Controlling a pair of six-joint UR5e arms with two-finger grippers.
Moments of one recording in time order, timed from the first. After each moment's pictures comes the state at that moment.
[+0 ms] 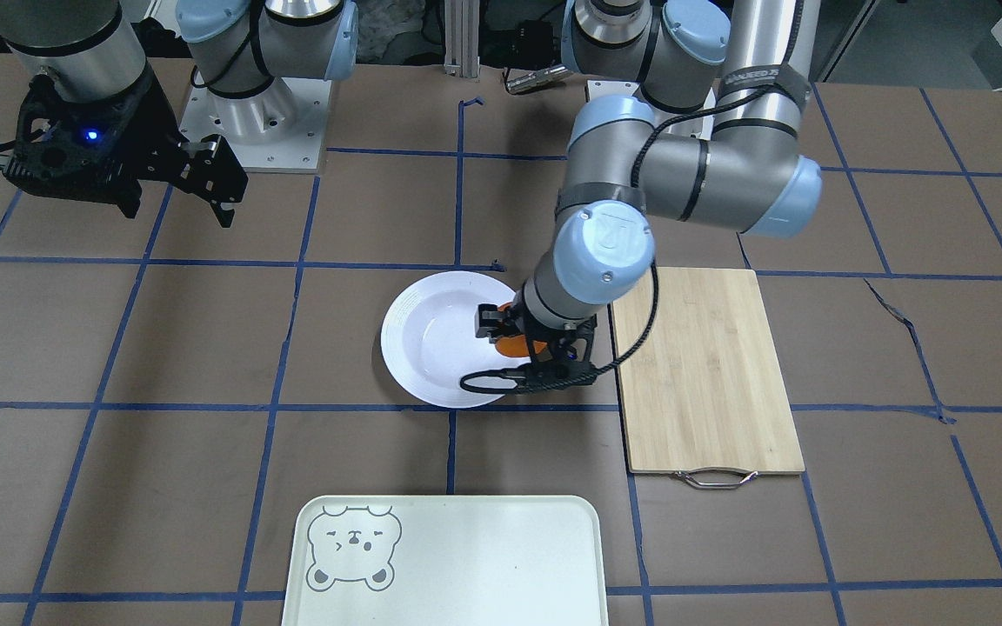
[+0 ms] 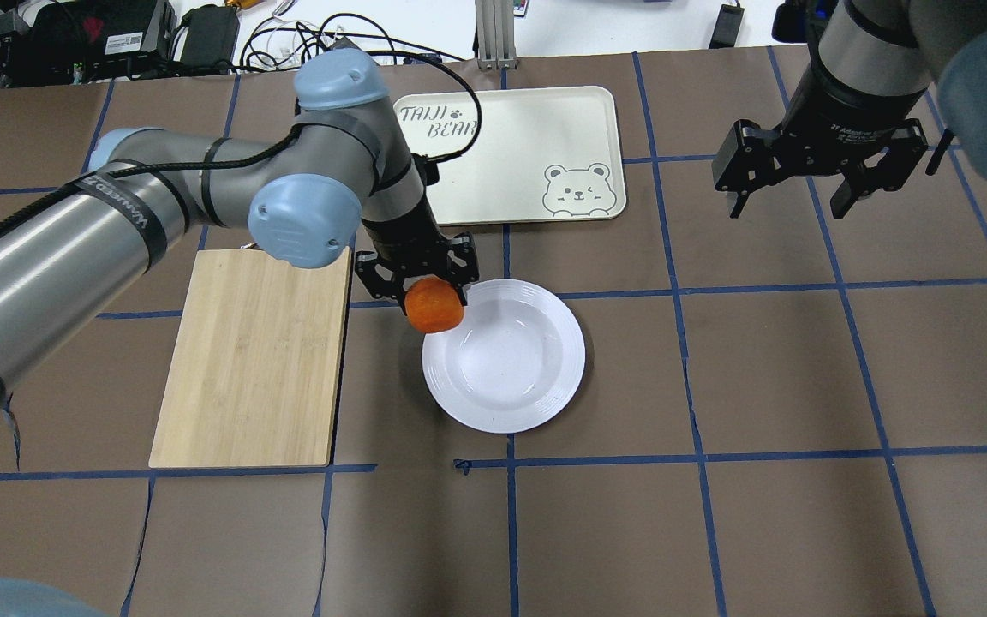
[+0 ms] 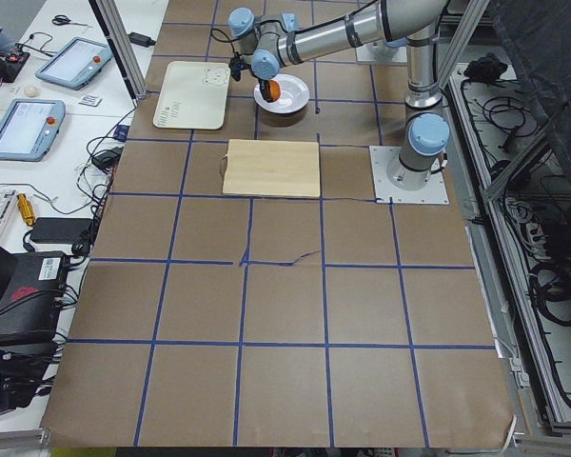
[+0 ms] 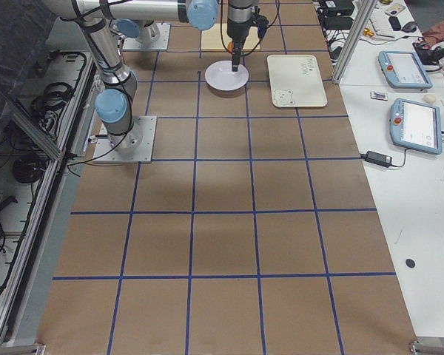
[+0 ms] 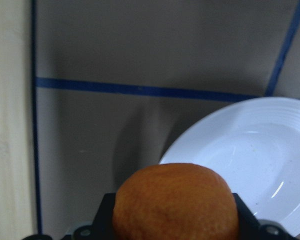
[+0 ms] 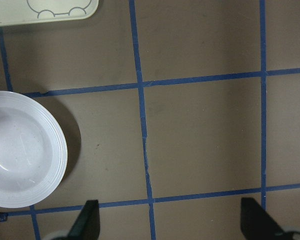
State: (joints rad) left arm -1.82 -1.95 -1.68 -1.29 1.39 -0.27; right arm 1.53 -1.61 1.62 -1.58 -1.59 0.04
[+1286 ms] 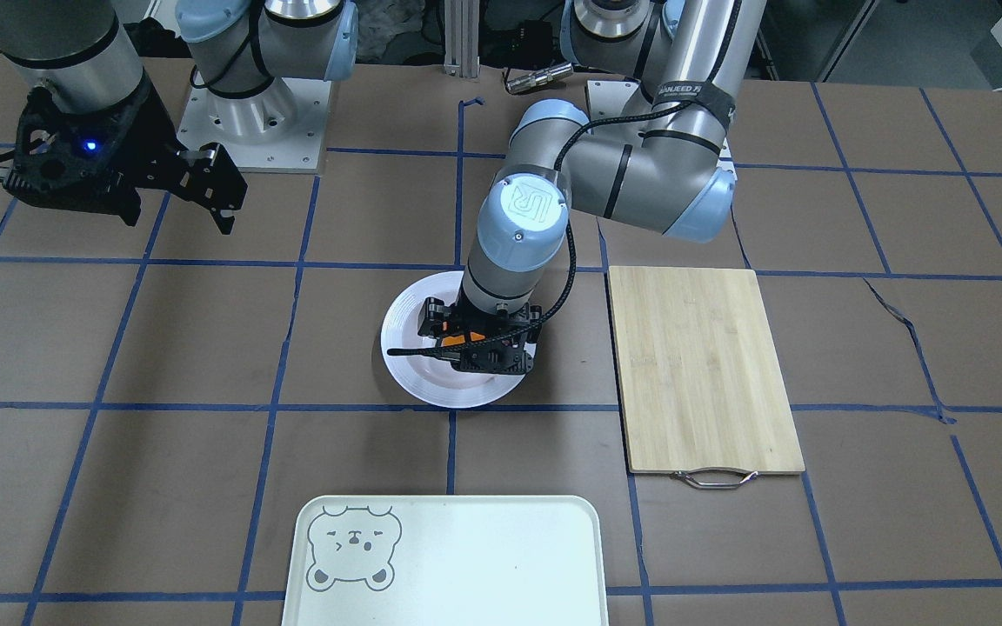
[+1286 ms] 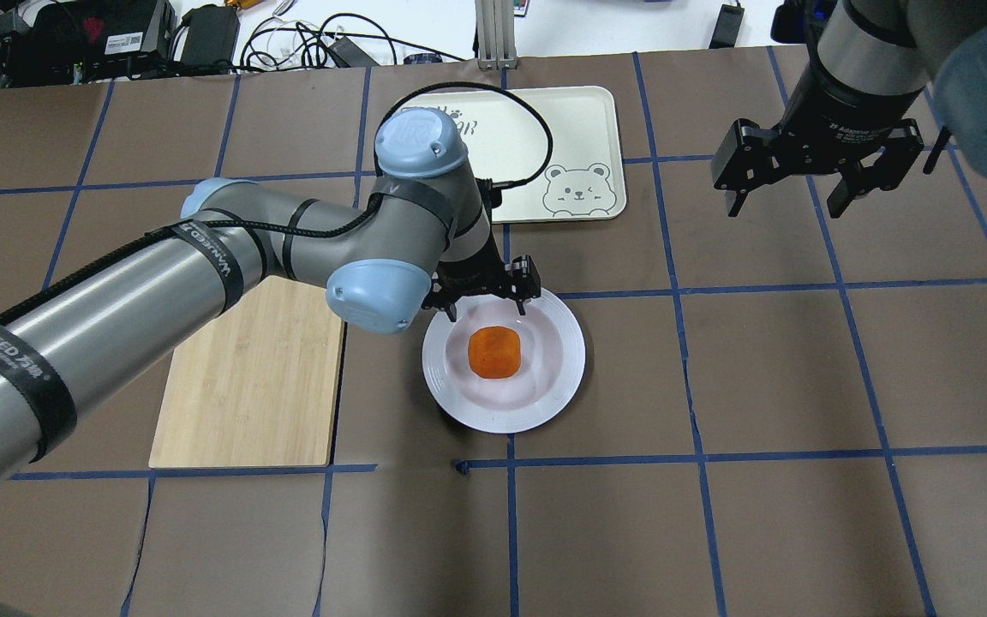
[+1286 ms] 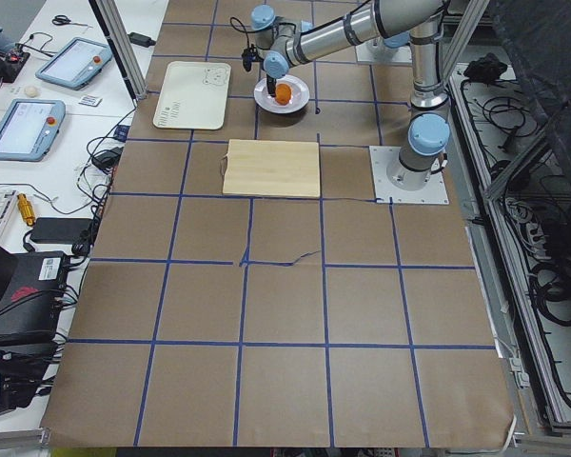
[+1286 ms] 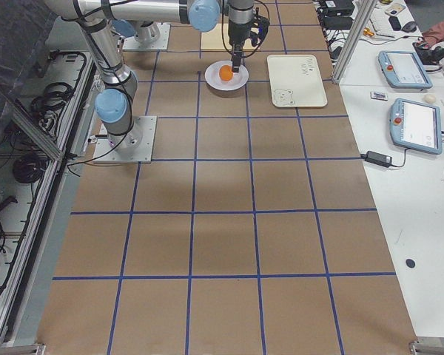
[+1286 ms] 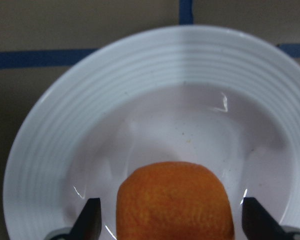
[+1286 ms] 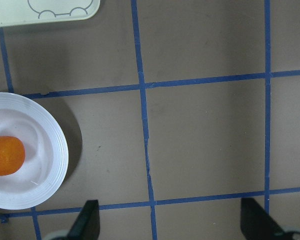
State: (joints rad) left arm -1.87 -1.95 -1.71 -1.09 1.42 -0.32; right arm 1.52 -1.59 1.62 -1.58 -1.58 0.03
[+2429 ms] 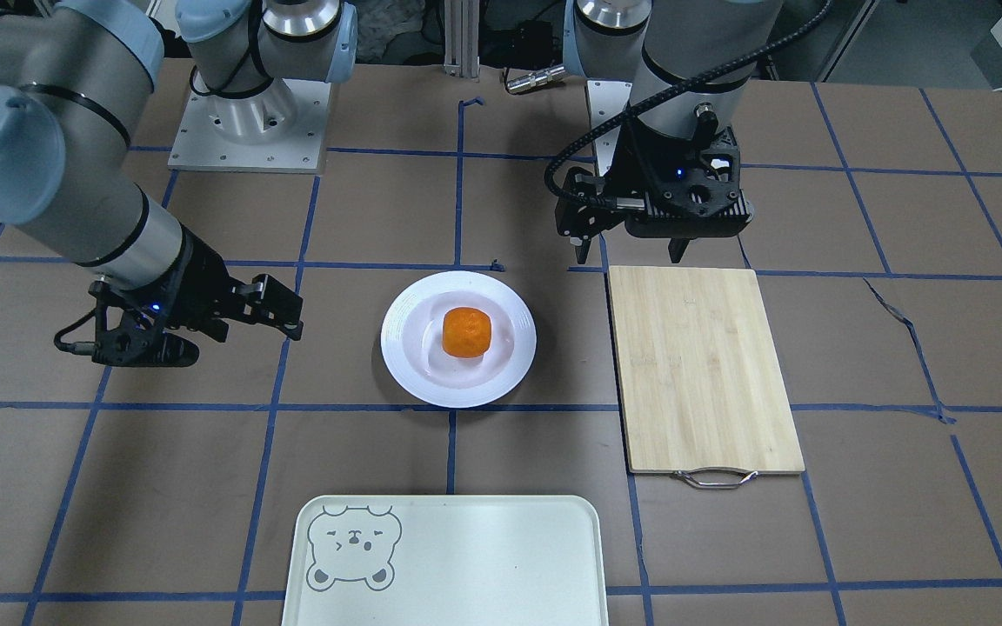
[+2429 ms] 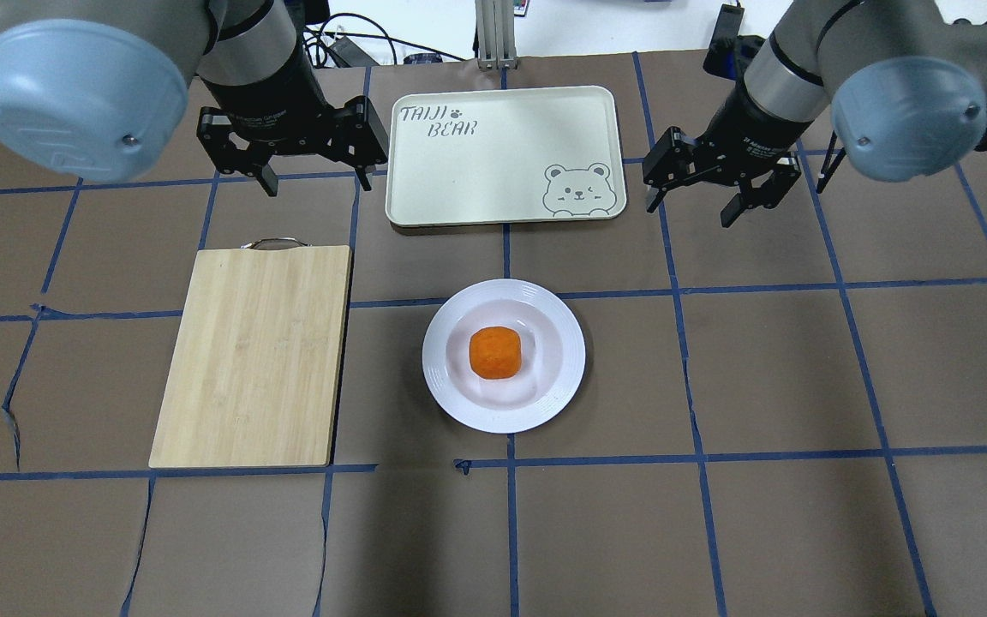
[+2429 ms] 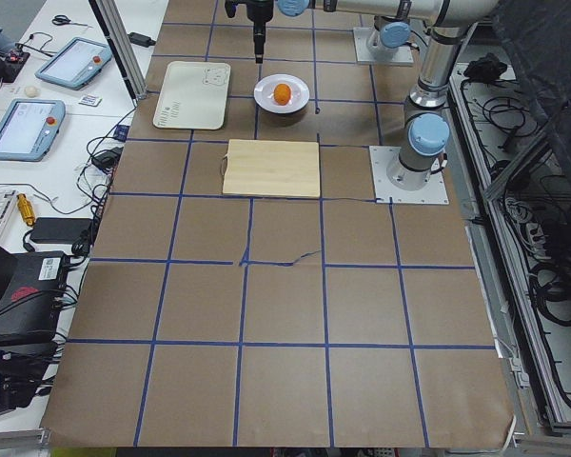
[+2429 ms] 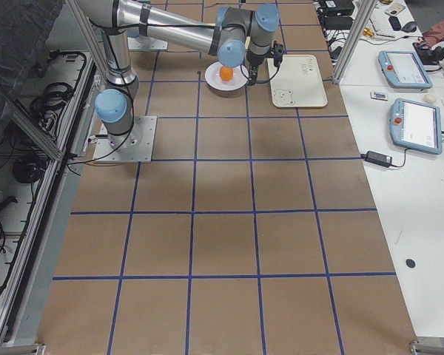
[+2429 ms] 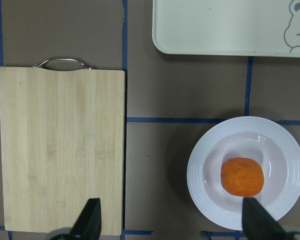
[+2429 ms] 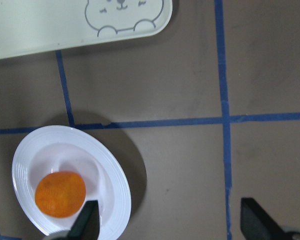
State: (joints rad) left arm -1.72 -1.66 -1.49 -1.50 1.59 -0.17; right arm 1.50 -1.36 1.69 -1.83 -1.28 0.01
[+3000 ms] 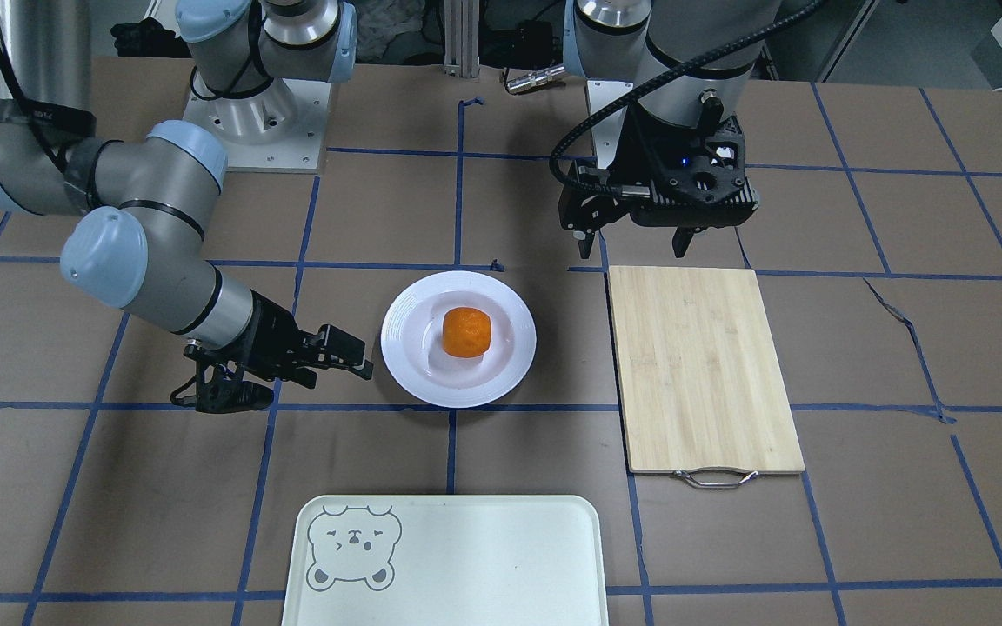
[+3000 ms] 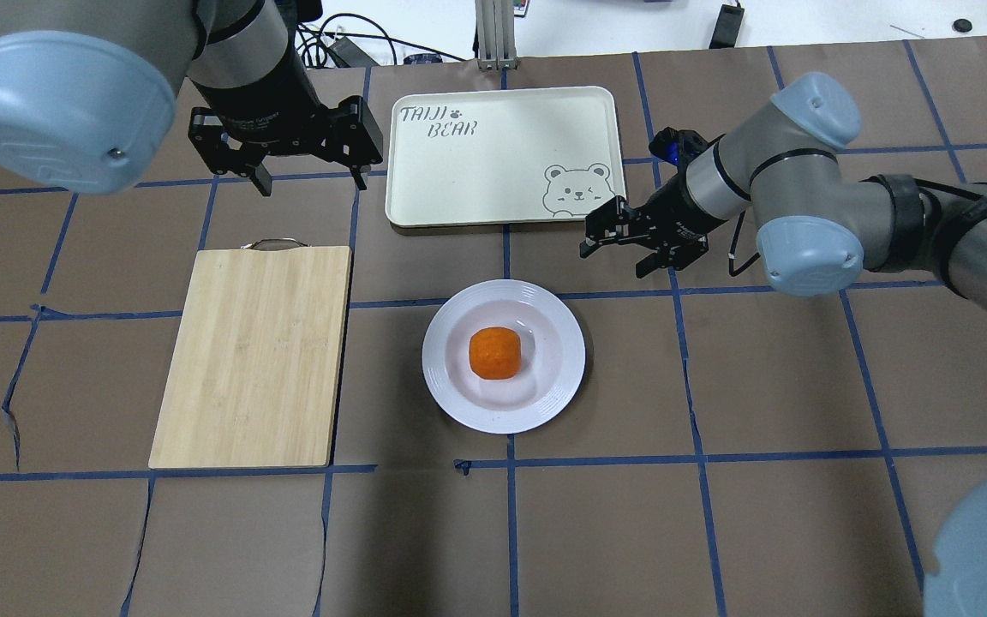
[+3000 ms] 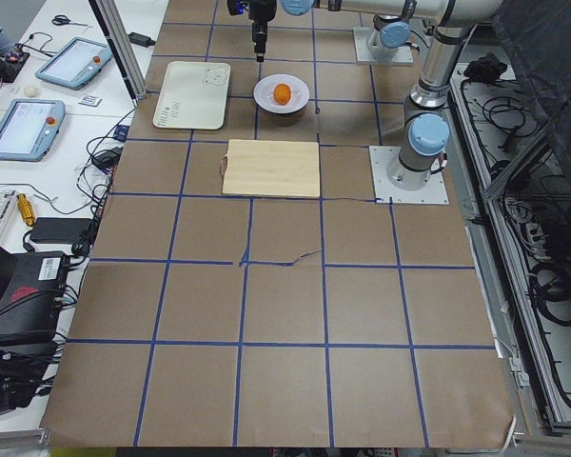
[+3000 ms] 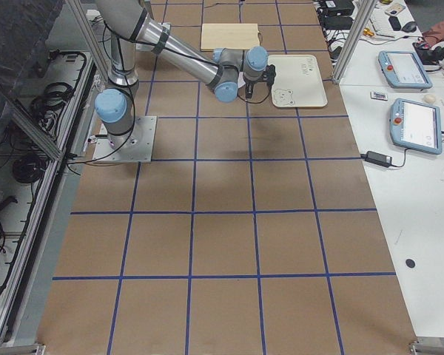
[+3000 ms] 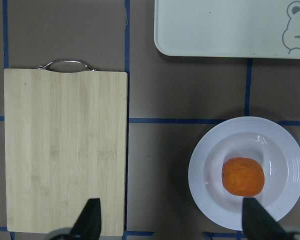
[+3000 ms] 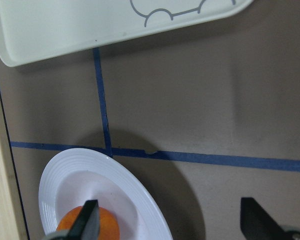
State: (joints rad) left arm -1.71 -1.64 -1.51 -1.49 1.60 -0.17; right arm 1.50 -1.23 1.93 -2.24 -0.99 0.01
